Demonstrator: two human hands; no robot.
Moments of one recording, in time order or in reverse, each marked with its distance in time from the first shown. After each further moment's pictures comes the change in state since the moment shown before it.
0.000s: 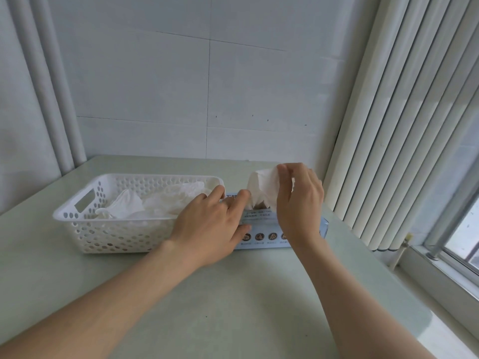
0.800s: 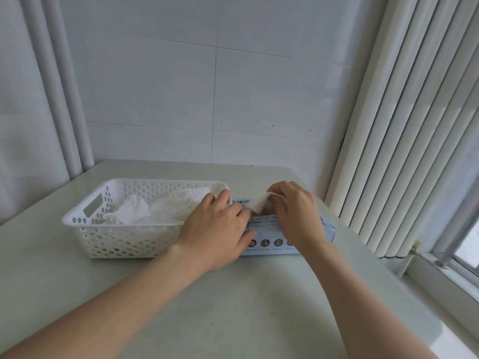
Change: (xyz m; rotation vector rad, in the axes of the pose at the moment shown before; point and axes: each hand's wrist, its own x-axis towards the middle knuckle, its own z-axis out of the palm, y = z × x) left_hand 0.002 -0.005 0.010 0.160 -0.016 0.063; right_hand 0.002 0.023 0.004 -0.096 -0.494 0.028
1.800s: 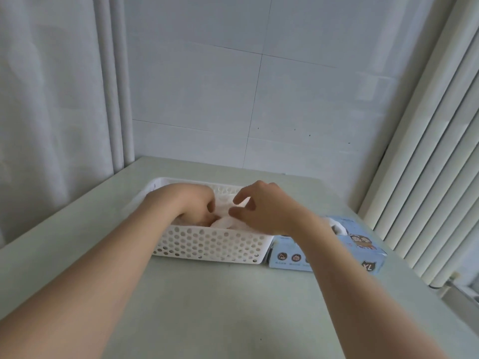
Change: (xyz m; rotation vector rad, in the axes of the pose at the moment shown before) left_hand -0.010 -0.138 -0.035 -0.441 -0.884 -0.475; right_hand 0.044 -0.135 0.034 -0.057 -0.704 -0.056
